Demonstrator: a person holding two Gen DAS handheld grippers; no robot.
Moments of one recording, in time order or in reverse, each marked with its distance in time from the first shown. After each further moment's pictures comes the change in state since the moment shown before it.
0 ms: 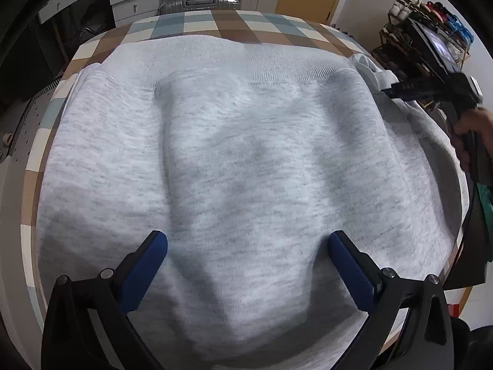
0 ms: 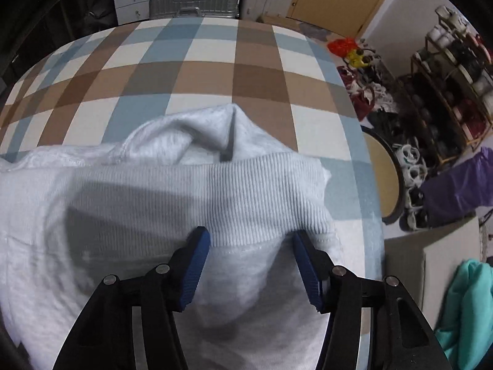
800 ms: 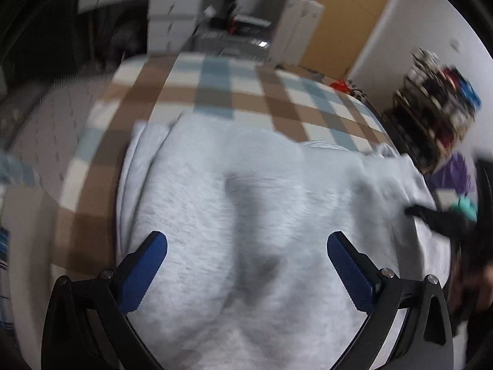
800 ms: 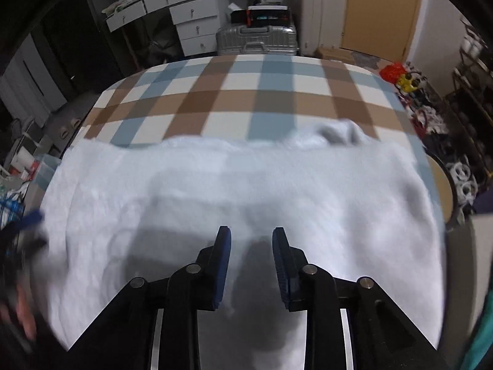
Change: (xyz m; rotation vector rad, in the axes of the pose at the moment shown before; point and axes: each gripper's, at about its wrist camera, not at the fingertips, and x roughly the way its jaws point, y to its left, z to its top) left arm -0.020 0.079 0.054 -0.252 -0.154 -0.084; right arm -0.092 0.024 -0.093 -0.029 -0.188 0.288
